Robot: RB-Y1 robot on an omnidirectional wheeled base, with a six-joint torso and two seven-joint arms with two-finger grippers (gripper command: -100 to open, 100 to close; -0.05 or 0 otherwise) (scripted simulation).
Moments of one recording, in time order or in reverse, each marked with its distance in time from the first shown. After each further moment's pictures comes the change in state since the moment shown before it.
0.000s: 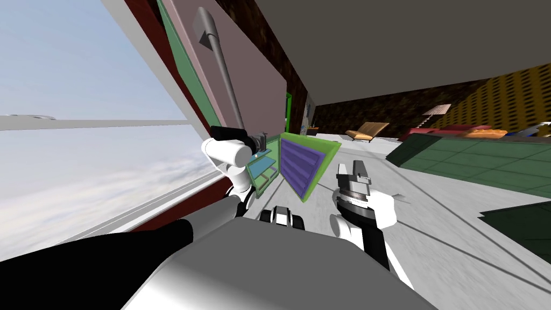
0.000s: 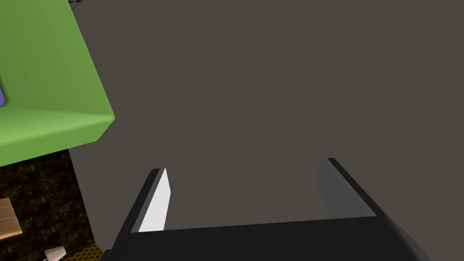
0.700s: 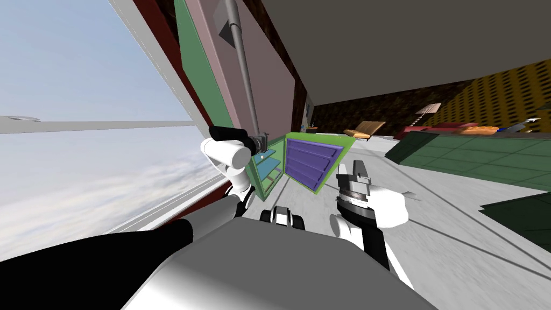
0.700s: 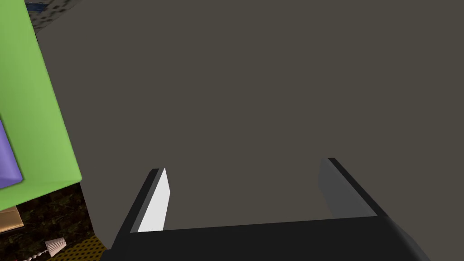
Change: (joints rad) left arm -0.001 0.016 -0.009 -0.013 0.055 0.014 -0.005; right arm 0.000 0.000 0.000 0.000 0.000 0.000 0.000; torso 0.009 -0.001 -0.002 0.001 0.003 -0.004
